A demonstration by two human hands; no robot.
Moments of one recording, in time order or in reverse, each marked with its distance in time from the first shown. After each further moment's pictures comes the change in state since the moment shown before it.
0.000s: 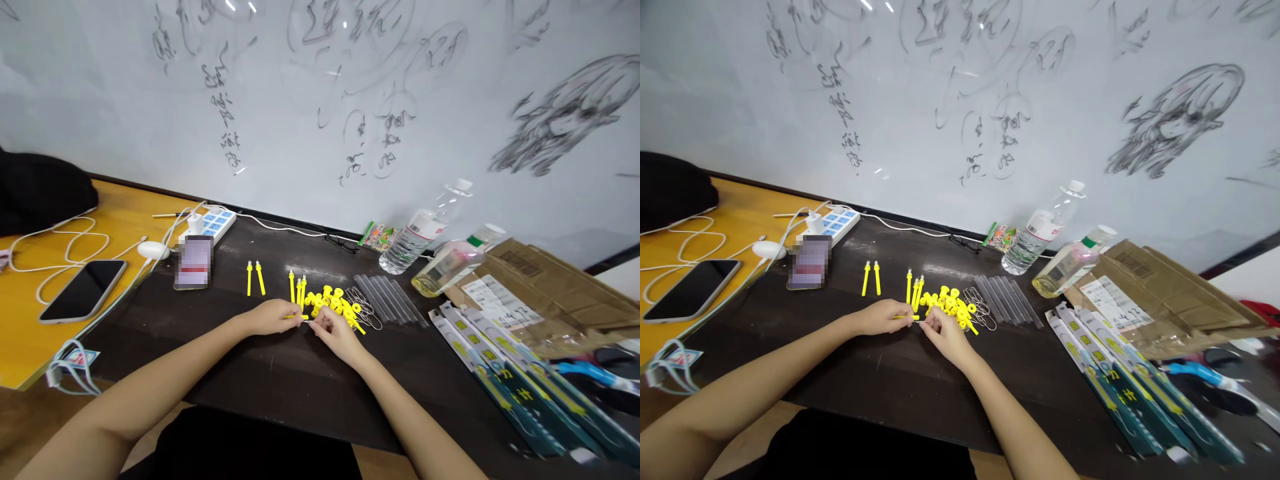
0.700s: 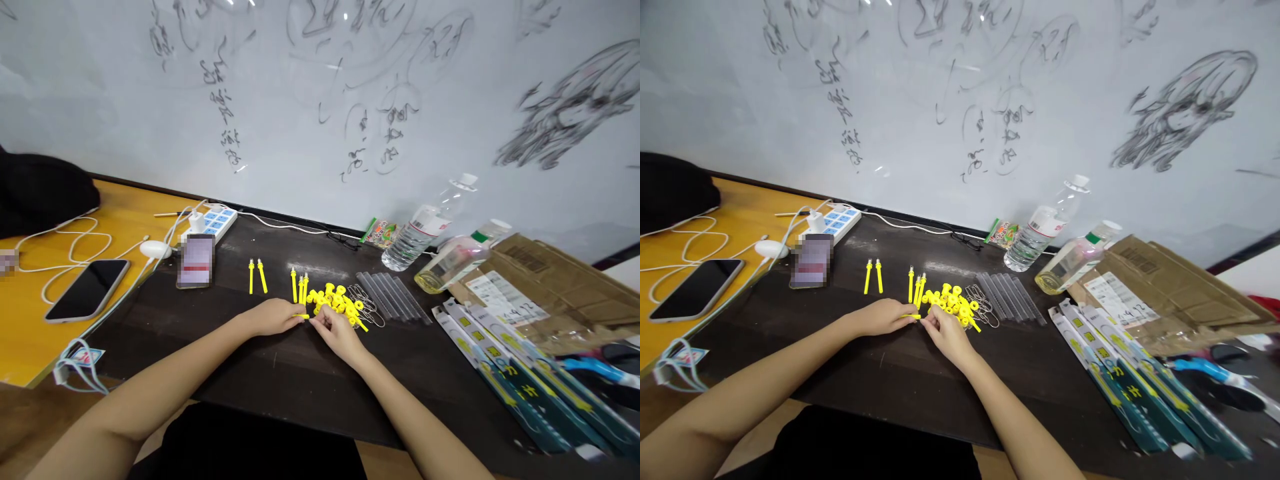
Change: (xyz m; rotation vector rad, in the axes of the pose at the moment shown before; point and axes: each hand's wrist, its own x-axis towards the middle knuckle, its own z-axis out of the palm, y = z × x) left_hand -0.003 0.003 0.000 0.246 -0.028 0.031; right_hand 0.000 -0.001 0.005 -0.141 0.063 -0.039
